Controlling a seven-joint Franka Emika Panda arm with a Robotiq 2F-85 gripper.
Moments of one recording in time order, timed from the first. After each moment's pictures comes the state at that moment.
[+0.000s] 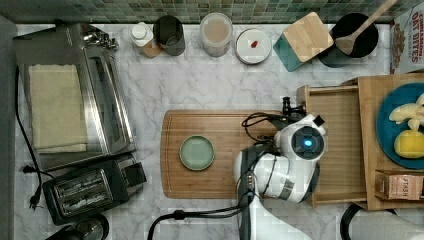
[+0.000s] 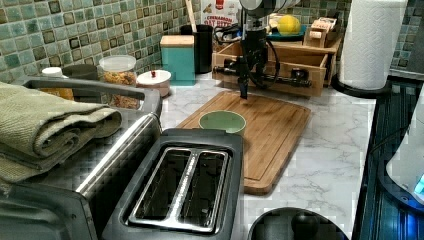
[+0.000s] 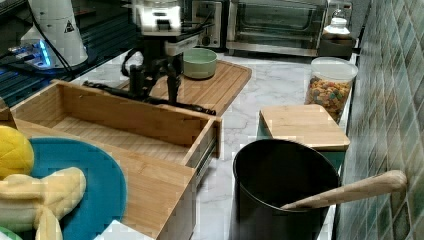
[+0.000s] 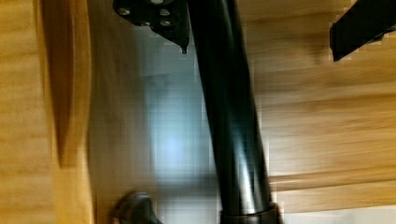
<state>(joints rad) -0.18 0.19 -0.13 -2.40 -0.05 1.00 -0.96</state>
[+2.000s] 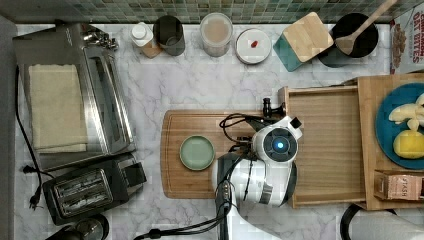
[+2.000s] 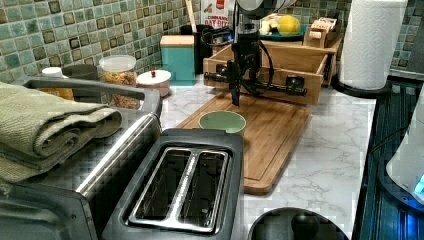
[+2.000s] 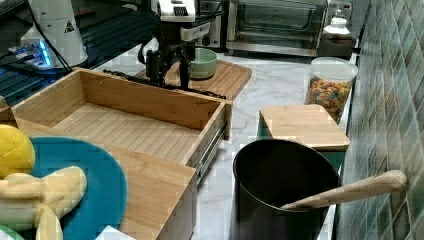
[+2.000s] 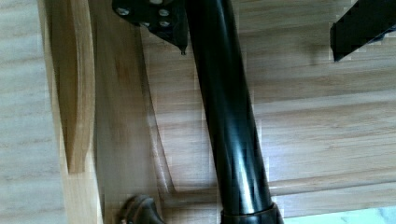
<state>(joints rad) -0.11 0.13 -0.10 -2.46 -0.04 1.00 -0.83</state>
